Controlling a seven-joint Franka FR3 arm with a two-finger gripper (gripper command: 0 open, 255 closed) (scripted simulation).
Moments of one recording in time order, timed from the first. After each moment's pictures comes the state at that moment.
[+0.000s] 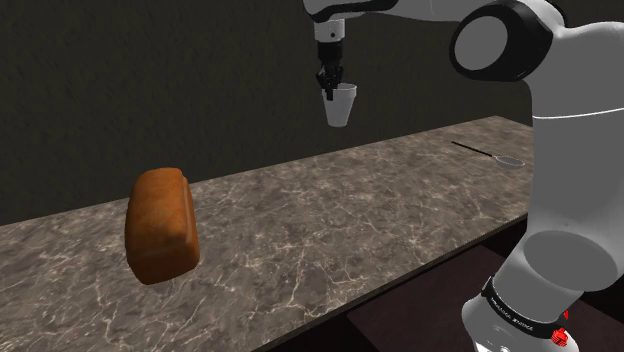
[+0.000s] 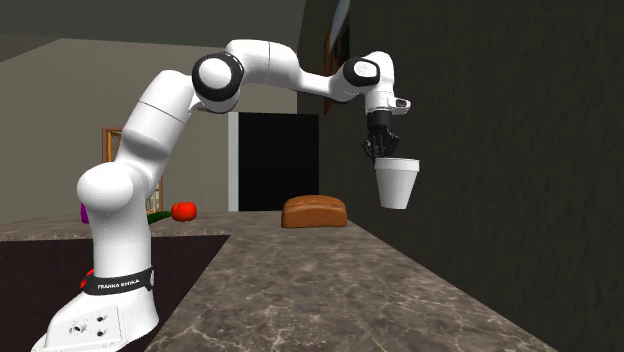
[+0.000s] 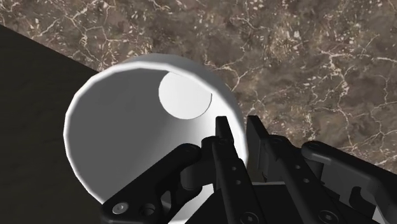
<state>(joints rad) -0.05 0.44 -0.05 -1.17 -0.07 1.56 -0.31</state>
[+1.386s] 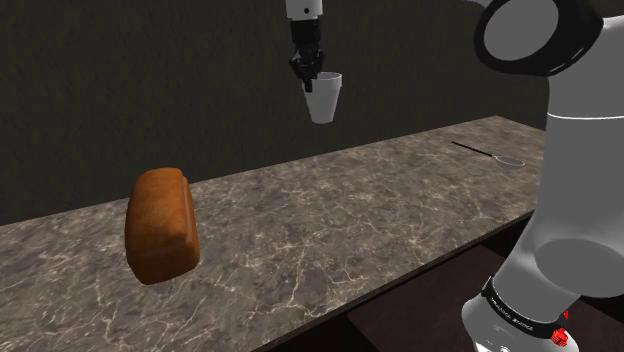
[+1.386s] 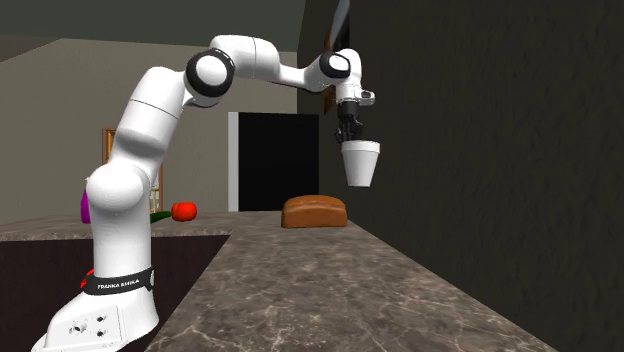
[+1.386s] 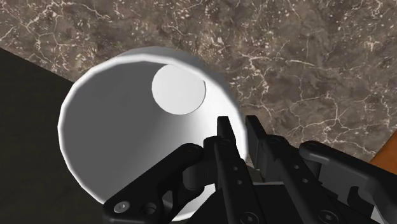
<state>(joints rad) 0.10 0.34 0.01 -1.17 -0.08 1.45 -0.11</state>
